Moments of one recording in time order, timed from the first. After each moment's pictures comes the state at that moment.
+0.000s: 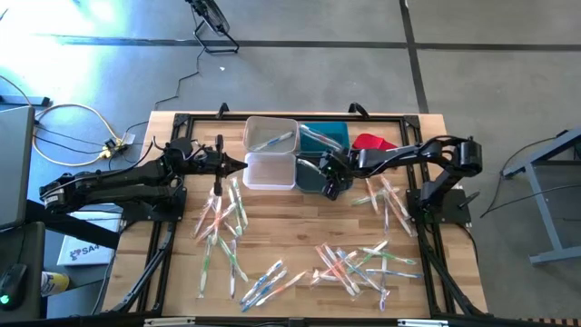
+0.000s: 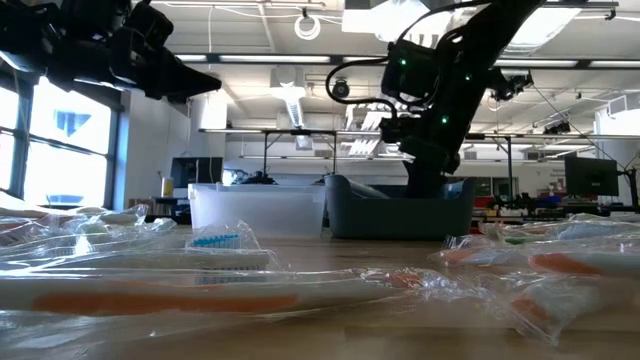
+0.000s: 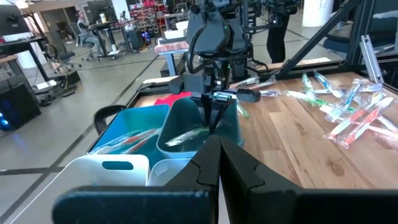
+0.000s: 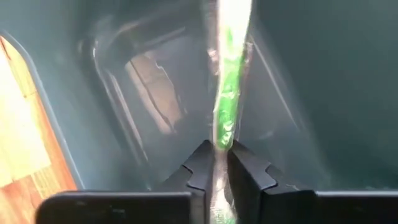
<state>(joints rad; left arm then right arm) 0.43 0.70 0.28 0.36 0.35 0.20 -0.22 1.64 0.89 -0.36 0.13 0.21</state>
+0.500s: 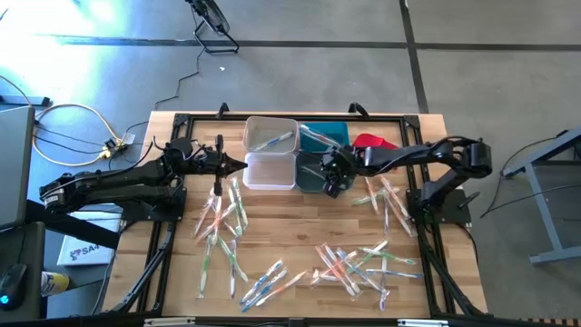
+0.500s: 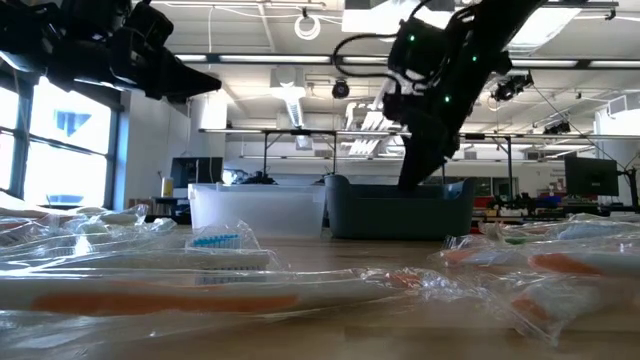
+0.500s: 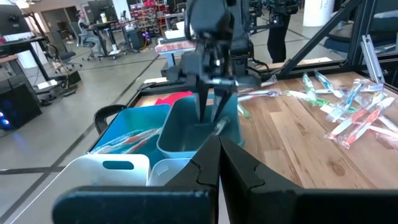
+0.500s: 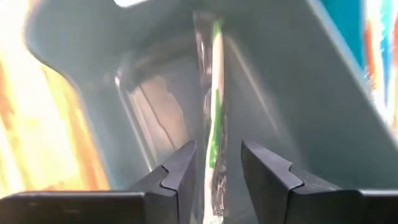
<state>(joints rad) 0.43 0.70 0.28 0.36 0.34 0.20 -0.22 1.54 0.89 -0.36 0.12 0.21</state>
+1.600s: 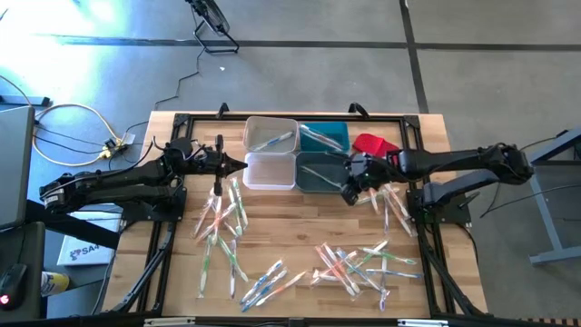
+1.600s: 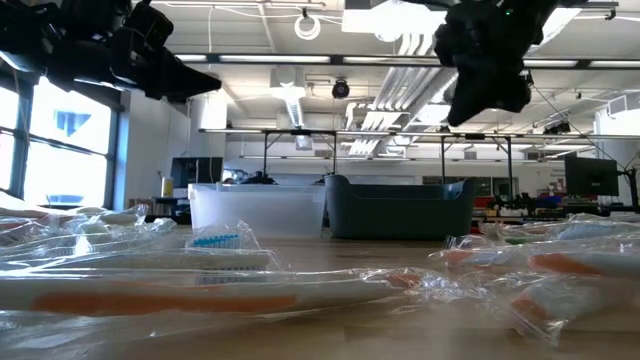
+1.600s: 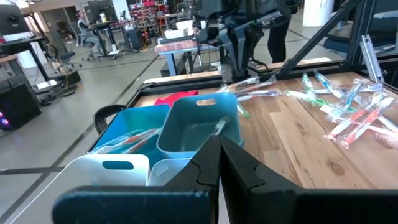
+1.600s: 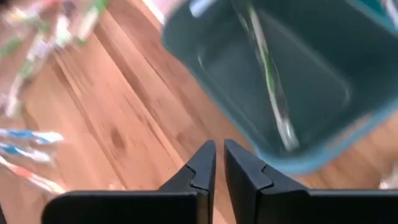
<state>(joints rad) 0.43 0.70 0.28 0.36 0.35 0.20 -0.04 1.18 0.89 -0.67 0.07 0.73</state>
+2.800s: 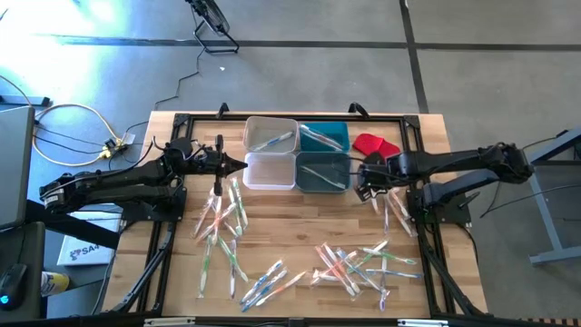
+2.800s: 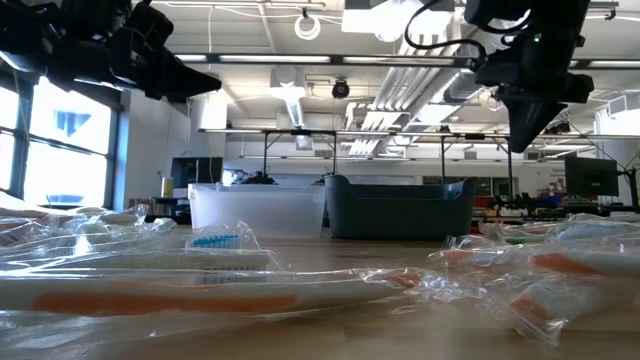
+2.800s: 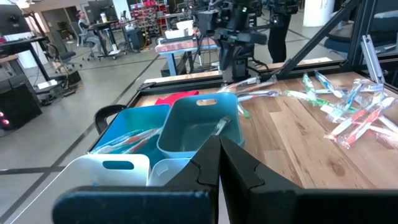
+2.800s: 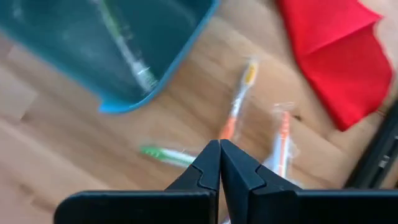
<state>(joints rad) 0.43 0.70 0.28 0.36 0.34 0.20 -0.02 1.19 0.89 -1.10 0.33 0.97</state>
